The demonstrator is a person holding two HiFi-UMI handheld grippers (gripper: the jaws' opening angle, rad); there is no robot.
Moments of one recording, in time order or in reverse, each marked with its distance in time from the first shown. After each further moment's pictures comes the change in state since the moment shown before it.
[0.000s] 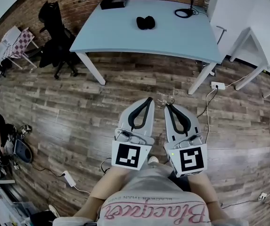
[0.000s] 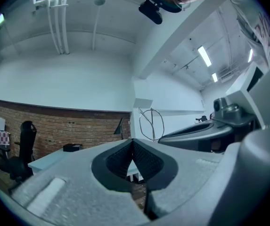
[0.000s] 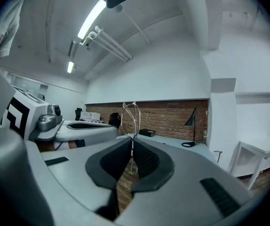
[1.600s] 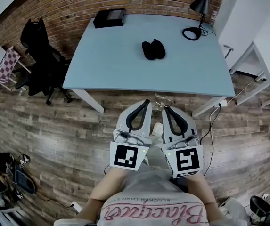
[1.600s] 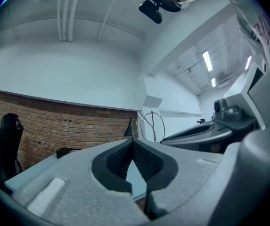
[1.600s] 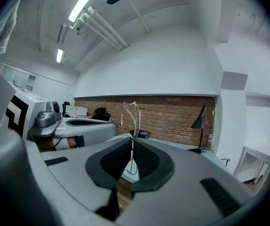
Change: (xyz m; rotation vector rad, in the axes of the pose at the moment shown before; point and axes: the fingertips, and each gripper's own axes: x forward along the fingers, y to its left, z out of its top) left arm 0.192 0.241 -0.036 -0.027 -0.030 -0.082; right arm 0.302 -0.045 0.013 -0.023 0.043 -0.105
